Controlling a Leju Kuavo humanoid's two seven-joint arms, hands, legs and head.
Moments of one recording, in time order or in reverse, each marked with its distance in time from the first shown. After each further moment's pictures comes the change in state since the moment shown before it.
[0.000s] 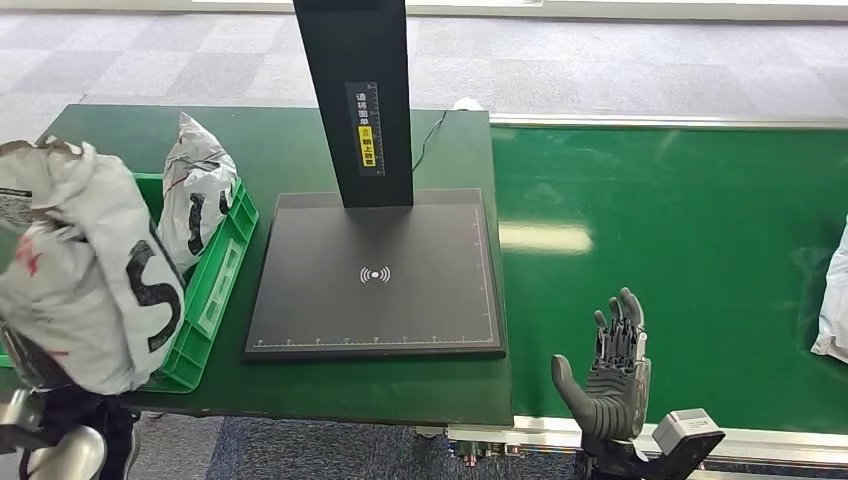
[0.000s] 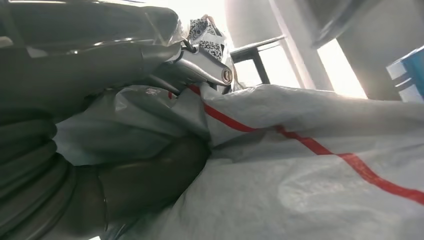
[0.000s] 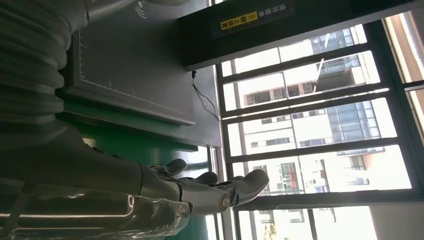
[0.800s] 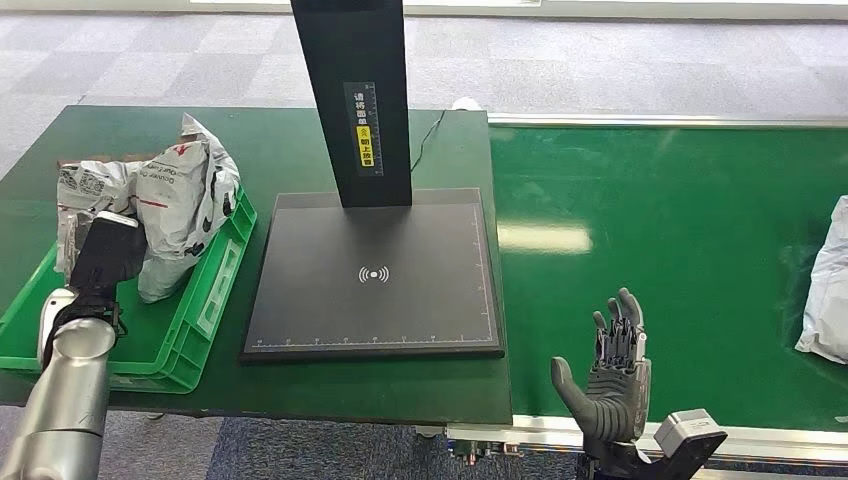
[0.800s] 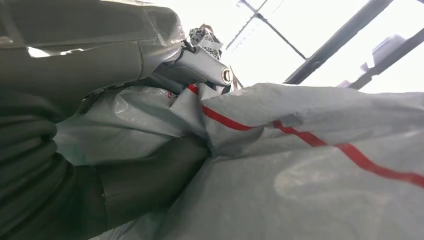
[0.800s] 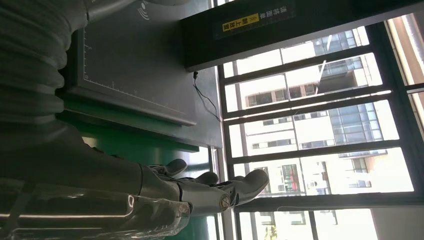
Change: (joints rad) left arm -0.456 0.190 0.107 0.804 -0.322 -0.054 0.235; right arm 0.010 0.007 -0.009 -0.020 0.010 0.026 0.016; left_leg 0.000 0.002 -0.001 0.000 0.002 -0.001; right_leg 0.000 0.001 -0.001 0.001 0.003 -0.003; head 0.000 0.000
